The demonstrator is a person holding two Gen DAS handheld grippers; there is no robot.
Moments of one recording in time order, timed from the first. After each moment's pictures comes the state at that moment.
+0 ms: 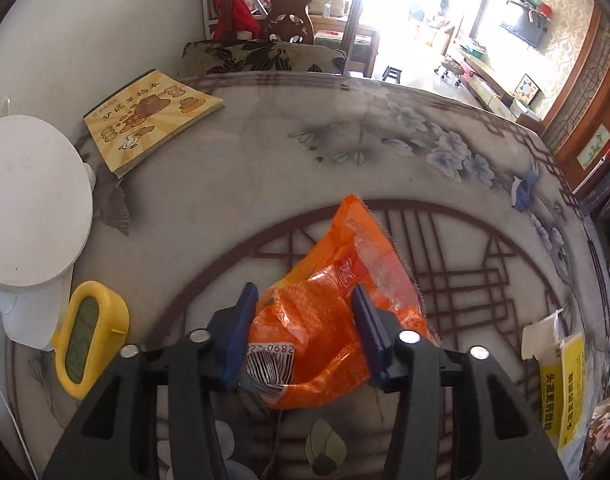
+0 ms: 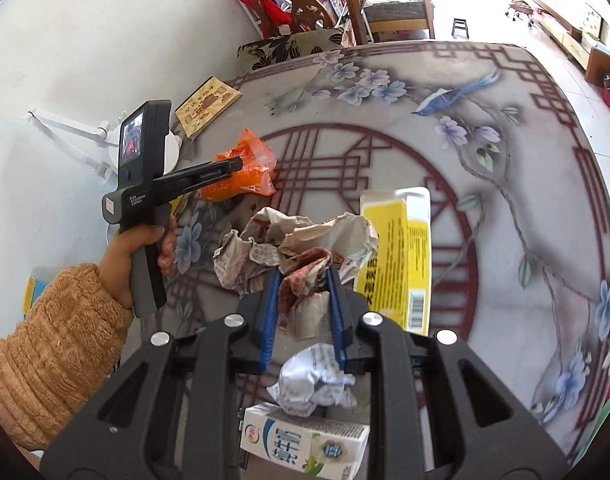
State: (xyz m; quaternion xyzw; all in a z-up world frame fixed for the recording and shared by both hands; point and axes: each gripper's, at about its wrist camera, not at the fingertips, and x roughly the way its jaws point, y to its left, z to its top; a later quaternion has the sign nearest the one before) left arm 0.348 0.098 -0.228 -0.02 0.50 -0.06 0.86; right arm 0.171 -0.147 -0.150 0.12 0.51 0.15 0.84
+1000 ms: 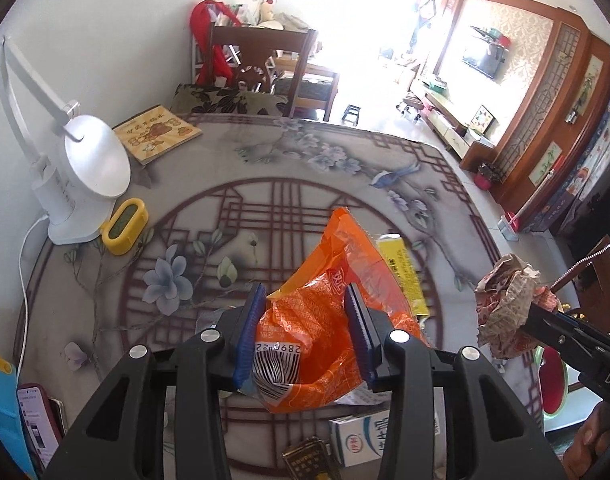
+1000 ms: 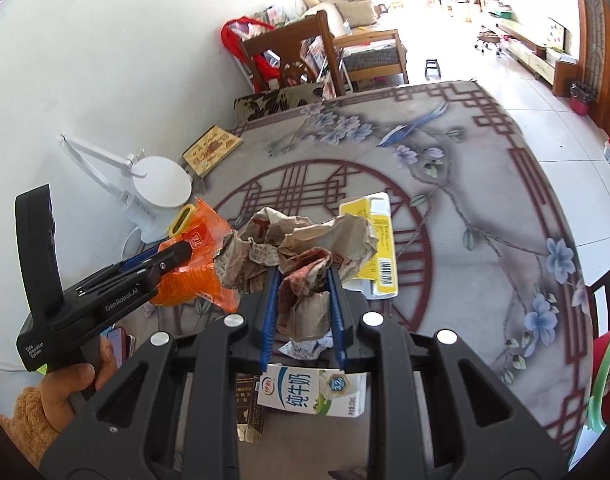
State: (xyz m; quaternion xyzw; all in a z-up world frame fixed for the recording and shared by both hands) left arm 0.131 0.055 -0.108 -0.06 0.43 -0.11 0.89; right arm 0.073 -0.175 -0.097 0.15 0.43 0.11 0.89
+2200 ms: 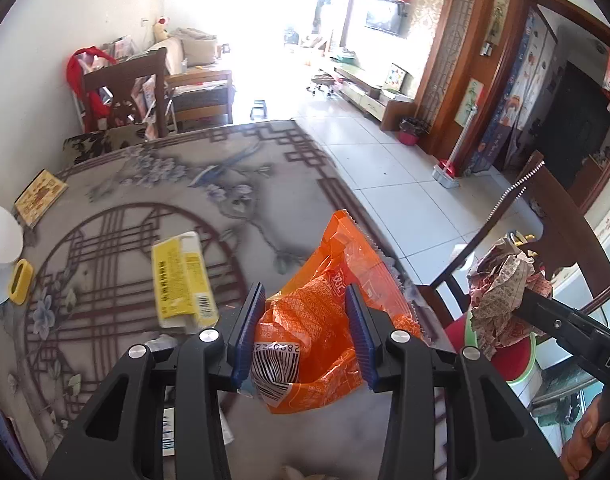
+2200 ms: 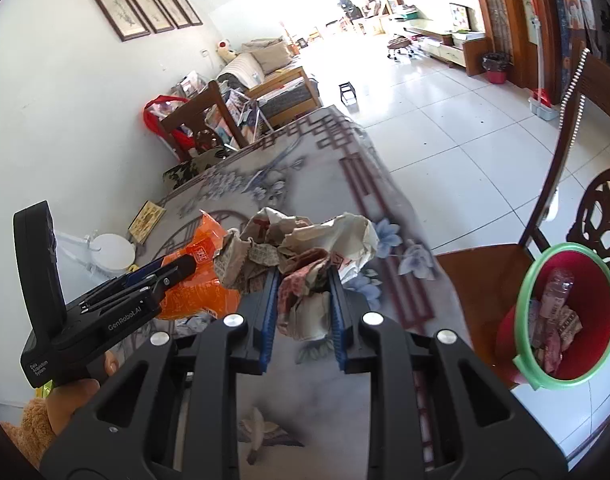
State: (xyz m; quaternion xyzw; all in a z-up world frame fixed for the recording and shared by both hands) left arm 0.063 -0.182 -0.080 0.03 0.41 -0.24 0.88; right arm -0.046 -0.390 -0.085 0.24 0.37 -0.01 0.90
